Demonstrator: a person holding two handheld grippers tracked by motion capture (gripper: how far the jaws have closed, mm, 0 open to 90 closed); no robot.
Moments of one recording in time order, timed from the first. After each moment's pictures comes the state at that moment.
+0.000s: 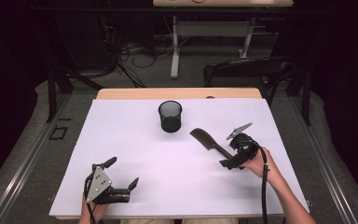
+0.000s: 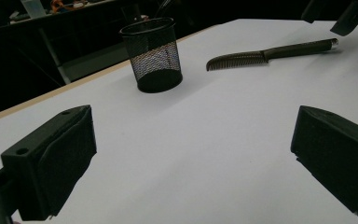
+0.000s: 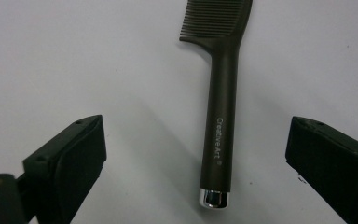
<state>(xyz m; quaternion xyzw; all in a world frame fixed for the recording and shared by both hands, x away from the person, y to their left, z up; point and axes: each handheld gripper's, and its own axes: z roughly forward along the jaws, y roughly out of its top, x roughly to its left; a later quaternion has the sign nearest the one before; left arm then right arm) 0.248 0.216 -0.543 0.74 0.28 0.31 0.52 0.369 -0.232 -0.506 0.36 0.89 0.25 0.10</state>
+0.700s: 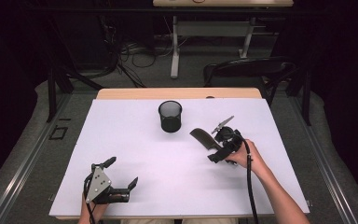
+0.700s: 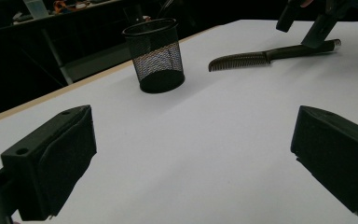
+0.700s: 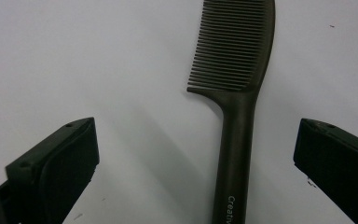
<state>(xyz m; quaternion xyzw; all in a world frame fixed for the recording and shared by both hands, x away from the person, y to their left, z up) 0.248 0.218 -0.543 0.74 0.29 0.31 0.52 0.401 -0.193 -0.513 0.35 0.90 0.22 0.09</state>
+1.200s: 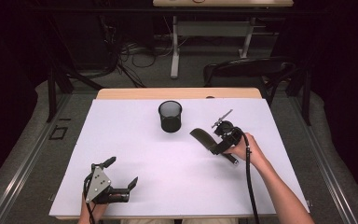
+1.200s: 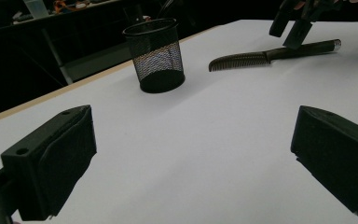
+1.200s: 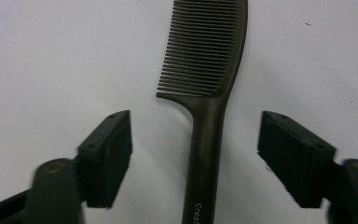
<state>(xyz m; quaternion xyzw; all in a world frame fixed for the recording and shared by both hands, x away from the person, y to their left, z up) 0.249 0.218 -0.542 0.74 0.29 0.31 0.52 0.423 -0.195 -0.510 0.37 0.91 0.20 0.08</state>
